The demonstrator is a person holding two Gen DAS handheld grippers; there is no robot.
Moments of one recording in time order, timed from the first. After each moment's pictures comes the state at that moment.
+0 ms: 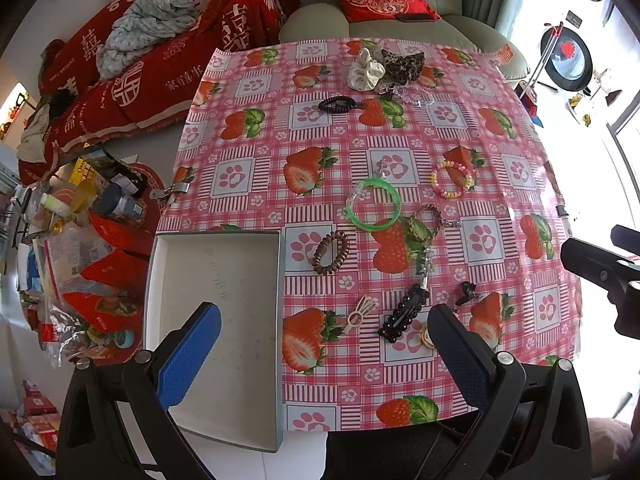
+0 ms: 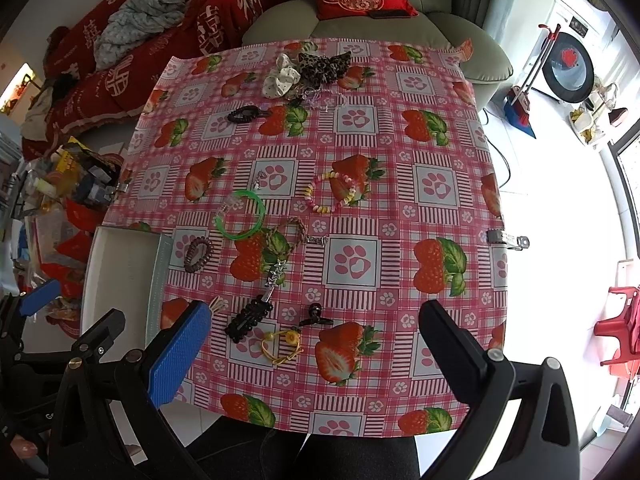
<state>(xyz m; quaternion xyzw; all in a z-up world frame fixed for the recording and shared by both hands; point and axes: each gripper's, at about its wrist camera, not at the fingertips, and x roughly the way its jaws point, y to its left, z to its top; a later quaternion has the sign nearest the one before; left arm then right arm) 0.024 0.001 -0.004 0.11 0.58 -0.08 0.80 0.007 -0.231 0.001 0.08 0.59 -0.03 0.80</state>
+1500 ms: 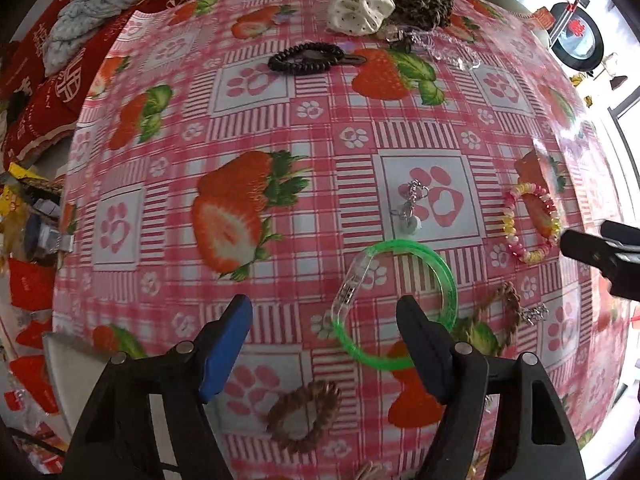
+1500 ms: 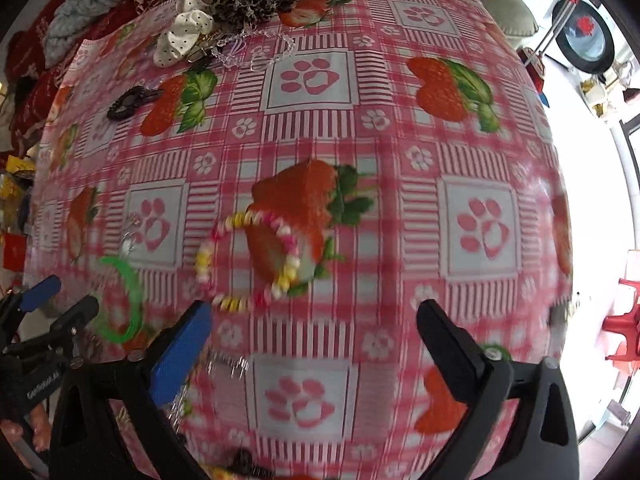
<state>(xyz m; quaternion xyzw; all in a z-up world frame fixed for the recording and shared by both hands) 0.176 -0.052 -0.177 0.11 0.63 -0.12 0.76 0.152 -0.300 -0.174 0.09 0.65 -0.05 0.75</state>
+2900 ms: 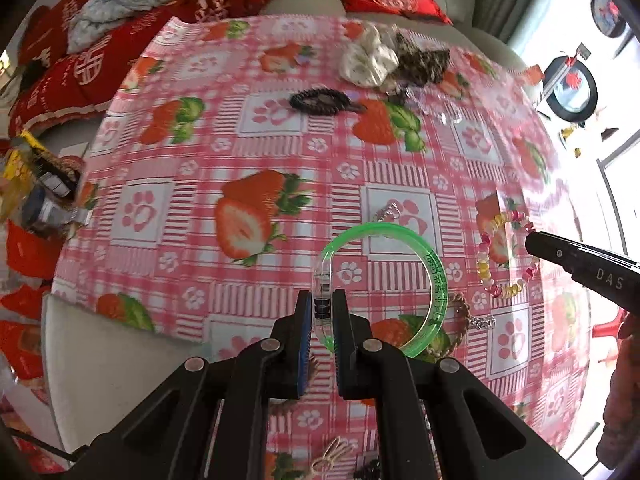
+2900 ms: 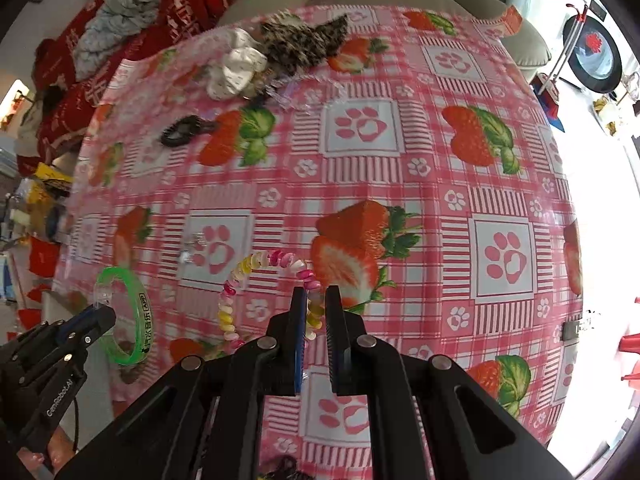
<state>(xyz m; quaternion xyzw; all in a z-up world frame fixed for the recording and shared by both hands) 0.147 -0.025 -0.122 0.02 0.59 -0.12 0.80 0.150 -0.277 -0.130 0.11 0.60 -0.01 0.79</state>
